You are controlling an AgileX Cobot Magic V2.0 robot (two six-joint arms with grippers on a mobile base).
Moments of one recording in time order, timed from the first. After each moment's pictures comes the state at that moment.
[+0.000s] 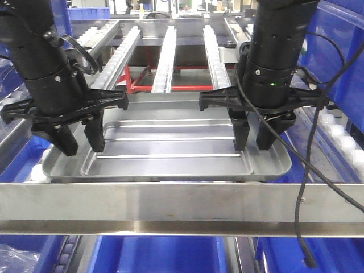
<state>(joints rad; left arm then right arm) -0.46 1.84 -1.21 0.00 0.57 -0.42 0.45 1.92 -1.33 -0.14 0.71 0.60</state>
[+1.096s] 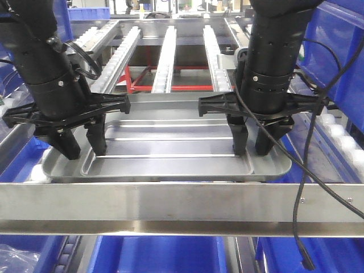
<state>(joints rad) -0.46 1.86 -1.21 -0.01 0.56 -0.42 0.45 1.94 -1.34 -0.14 0.71 0.60</state>
